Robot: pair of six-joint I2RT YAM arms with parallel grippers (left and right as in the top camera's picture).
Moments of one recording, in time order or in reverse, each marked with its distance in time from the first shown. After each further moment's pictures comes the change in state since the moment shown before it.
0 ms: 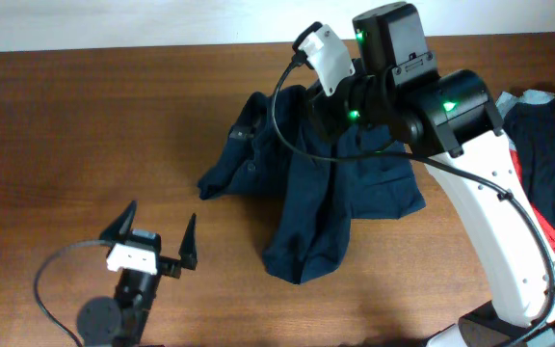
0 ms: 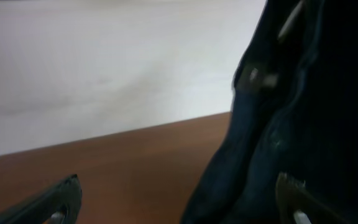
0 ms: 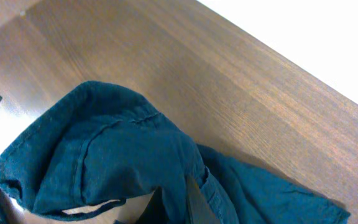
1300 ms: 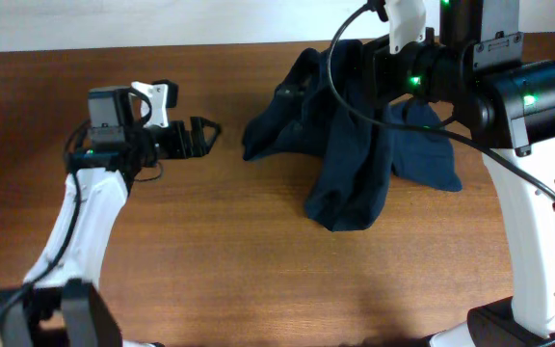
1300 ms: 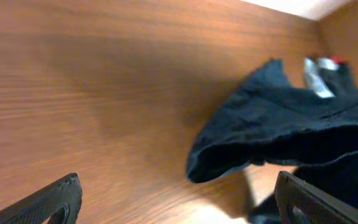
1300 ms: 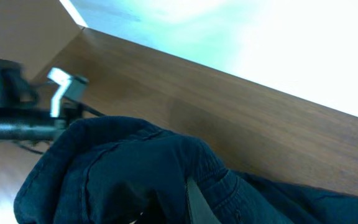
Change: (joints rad) left arm -0.009 1.434 0.996 -0.425 0.364 -0.183; right arm -0.183 -0.016 0.140 -0.019 -0.061 0.160
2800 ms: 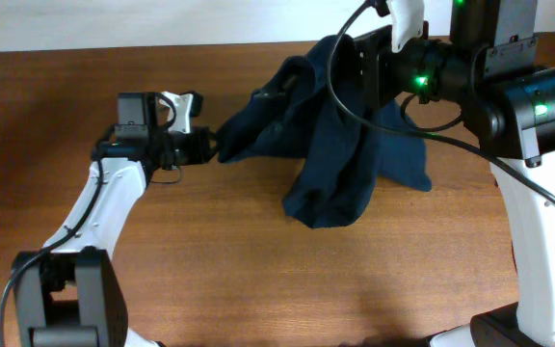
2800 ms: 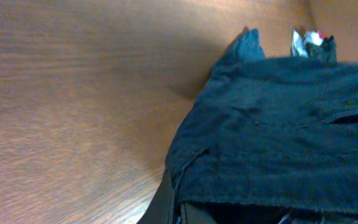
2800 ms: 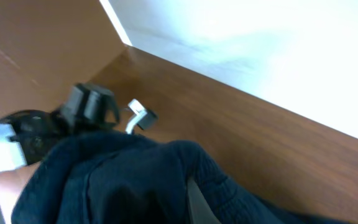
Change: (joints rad) left arm -0.045 0.085 0.002 -0.014 0.041 -0.026; right arm 0.000 -0.028 0.002 0.055 -0.138 0.002
